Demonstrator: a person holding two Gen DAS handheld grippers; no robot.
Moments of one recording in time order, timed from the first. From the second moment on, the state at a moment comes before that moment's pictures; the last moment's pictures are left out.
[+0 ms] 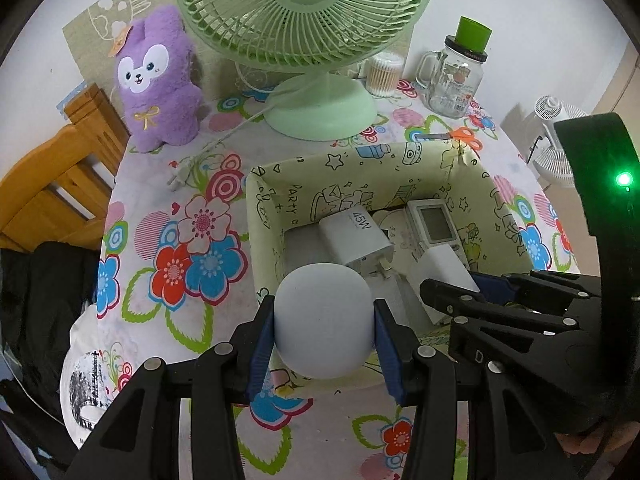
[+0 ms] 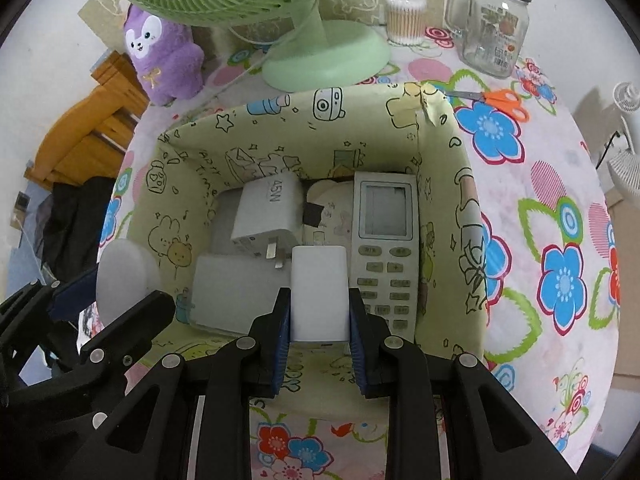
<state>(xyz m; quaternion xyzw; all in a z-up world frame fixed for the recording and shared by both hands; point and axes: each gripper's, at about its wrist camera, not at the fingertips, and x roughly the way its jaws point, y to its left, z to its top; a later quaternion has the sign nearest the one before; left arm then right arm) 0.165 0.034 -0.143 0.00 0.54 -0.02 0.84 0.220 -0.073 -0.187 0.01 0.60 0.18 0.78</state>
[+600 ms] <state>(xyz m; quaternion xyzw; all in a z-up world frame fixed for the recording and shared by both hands) 0.182 0.036 -0.138 -0.03 0.54 -0.02 0.84 0.215 -0.095 -0.149 -0.03 0.55 0.16 0.82</state>
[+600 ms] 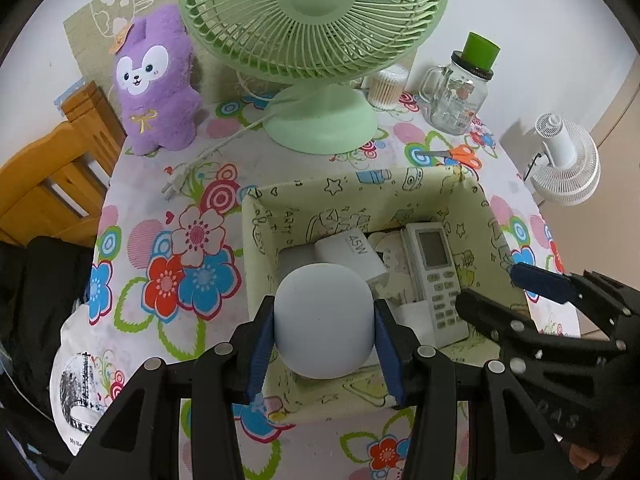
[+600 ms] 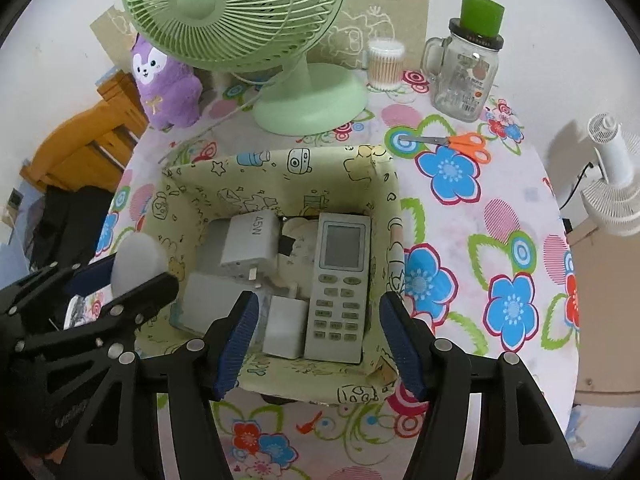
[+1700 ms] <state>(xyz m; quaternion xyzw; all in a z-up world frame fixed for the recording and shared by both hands) 0.238 0.028 -0.176 0.00 0.57 0.02 0.82 0.254 -0.100 -0.162 -0.05 0.54 0.13 0.83</state>
